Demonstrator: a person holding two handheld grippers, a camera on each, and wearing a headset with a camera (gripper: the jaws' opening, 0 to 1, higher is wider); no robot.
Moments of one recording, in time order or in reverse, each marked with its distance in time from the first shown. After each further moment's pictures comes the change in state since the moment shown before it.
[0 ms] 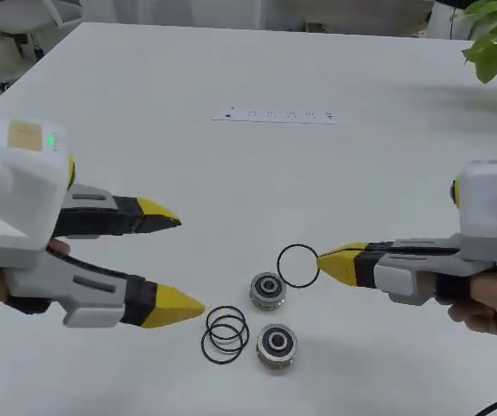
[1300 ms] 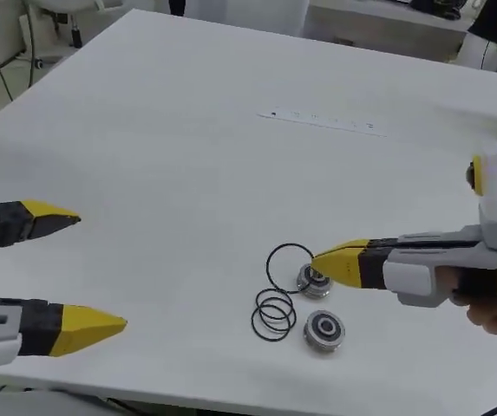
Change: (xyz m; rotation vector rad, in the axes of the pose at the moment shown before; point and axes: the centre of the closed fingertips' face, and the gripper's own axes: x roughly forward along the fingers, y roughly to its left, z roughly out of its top) left arm -0.105 0.003 -0.082 -0.195 -0.065 0.288; right arm 0.053 0.083 0.001 -0.060 0.149 0.127
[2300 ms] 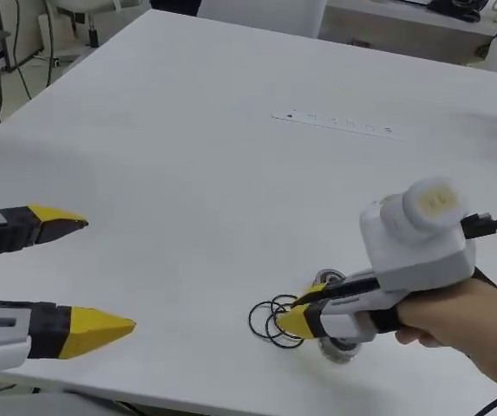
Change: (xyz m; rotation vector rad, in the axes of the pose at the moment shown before) left arm 0.001 0.001 -0.002 -0.030 -0.012 0.002; right arm 0.058 -0.044 -0.063 -0.110 0.270 -0.067
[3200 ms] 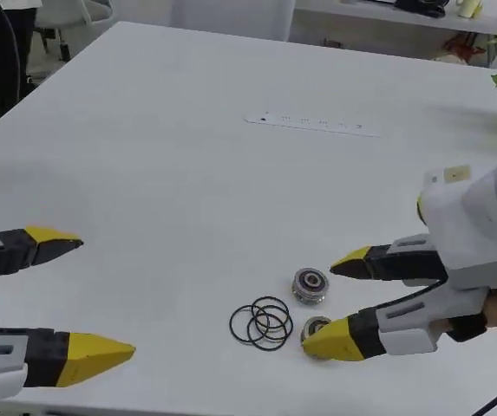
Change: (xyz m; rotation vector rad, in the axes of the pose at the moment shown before) left arm 0.016 -0.013 0.005 -0.002 0.015 -0.055; right arm -0.075 0.011 0.006 -0.174 -0.090 -0.013
